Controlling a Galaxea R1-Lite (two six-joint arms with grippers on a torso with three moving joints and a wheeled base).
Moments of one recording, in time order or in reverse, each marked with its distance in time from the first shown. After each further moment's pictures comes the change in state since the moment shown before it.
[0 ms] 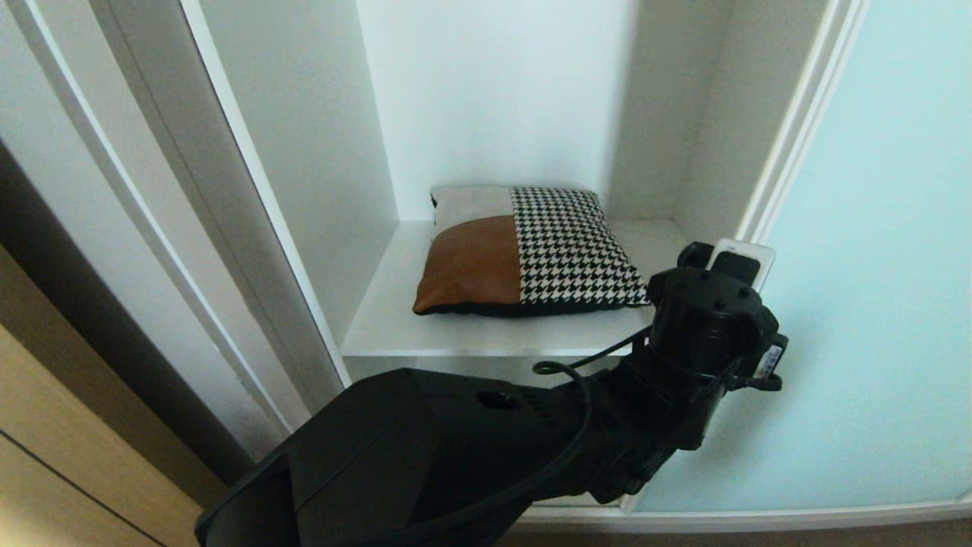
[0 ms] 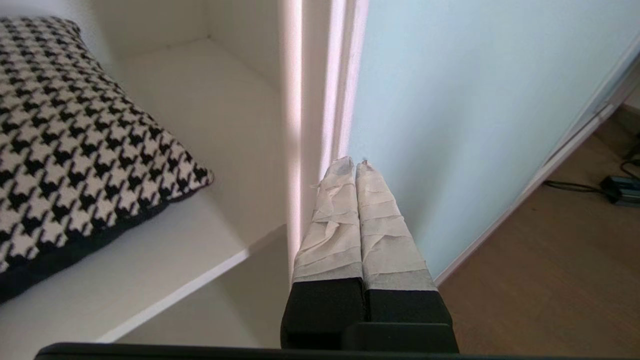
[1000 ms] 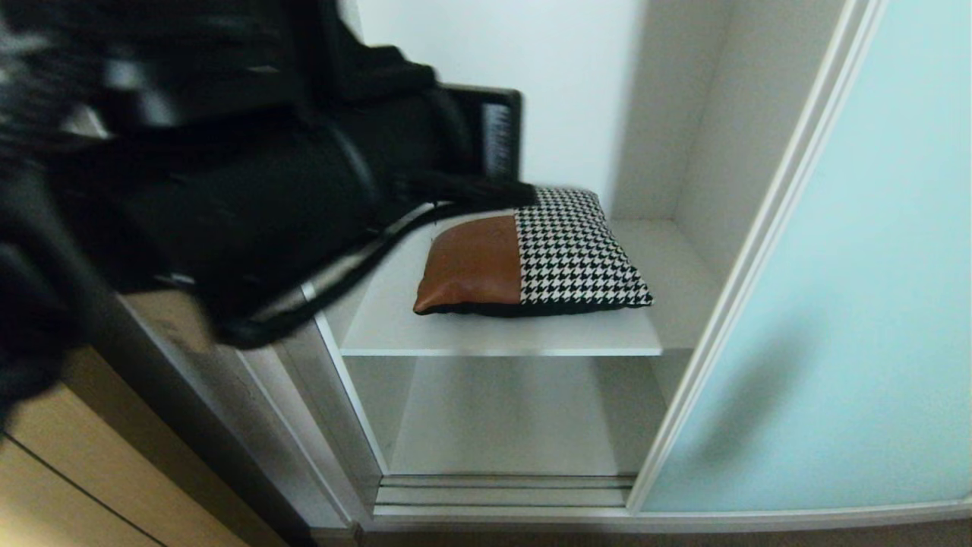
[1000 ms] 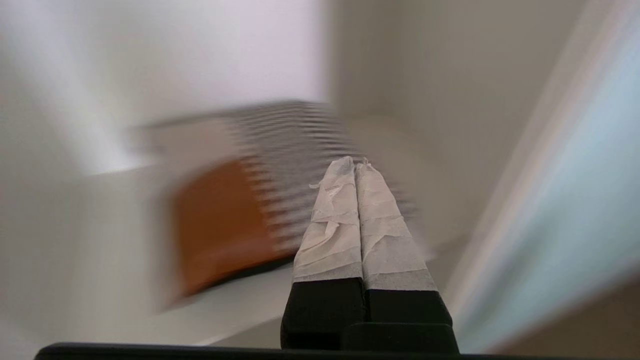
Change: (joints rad) left arm 0.149 -0.960 0.647 0.222 0.199 0.076; right arm 0.000 0.000 0.000 0.000 0.000 0.000
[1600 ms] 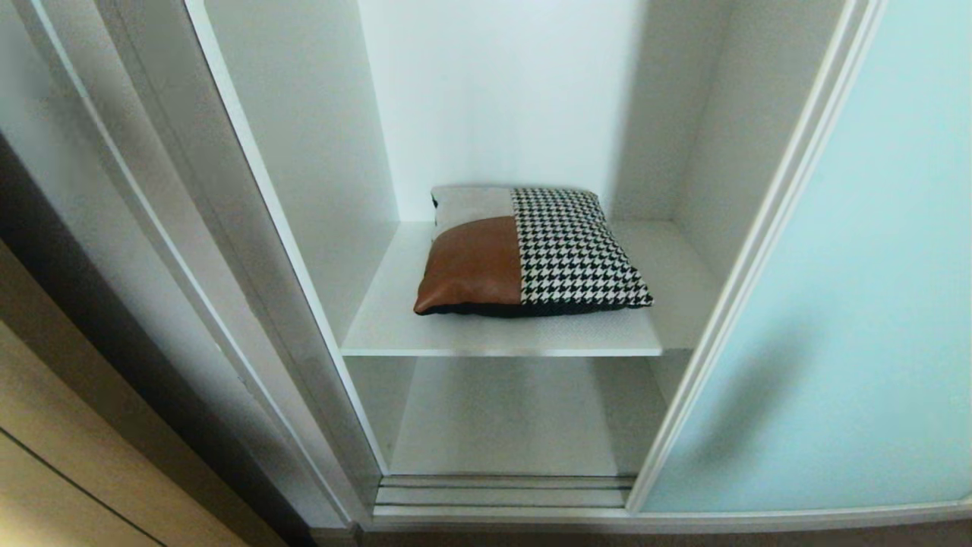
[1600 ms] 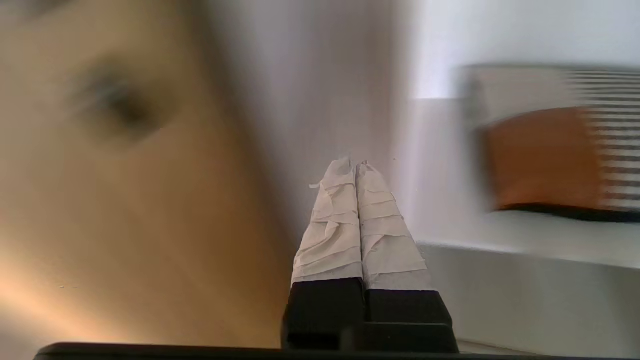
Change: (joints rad) left arm 0.629 -0.694 0.242 0.534 0.017 -0.001; right arm 0.000 0.000 0.000 0.000 0.000 0.000
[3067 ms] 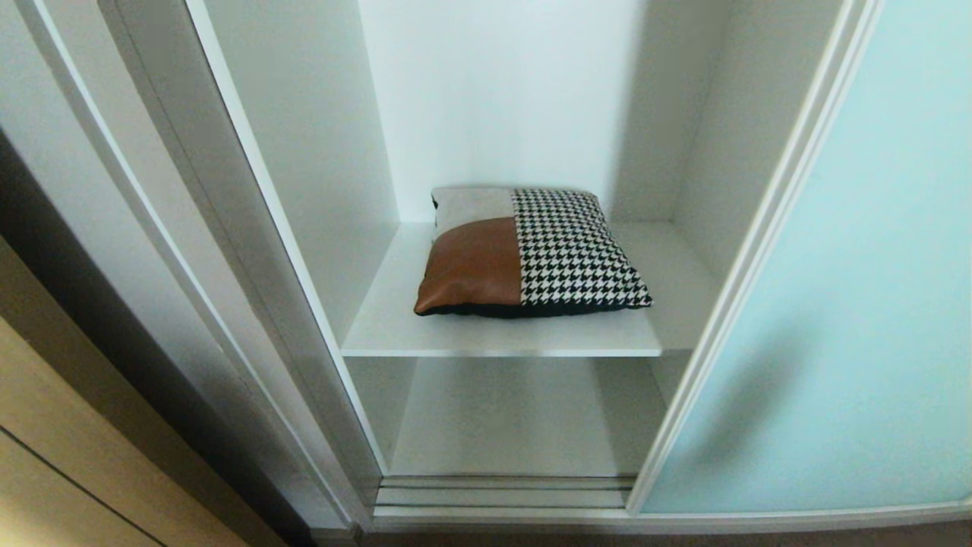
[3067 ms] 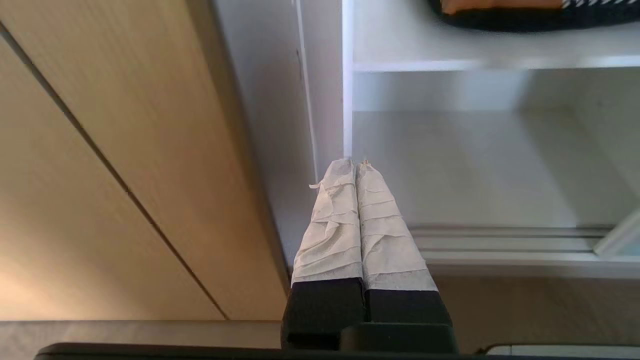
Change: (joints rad) left arm 0.260 -0.819 1.030 -0.145 -0.505 -0.063; right arm 0.000 0.000 0.000 0.000 0.000 0.000
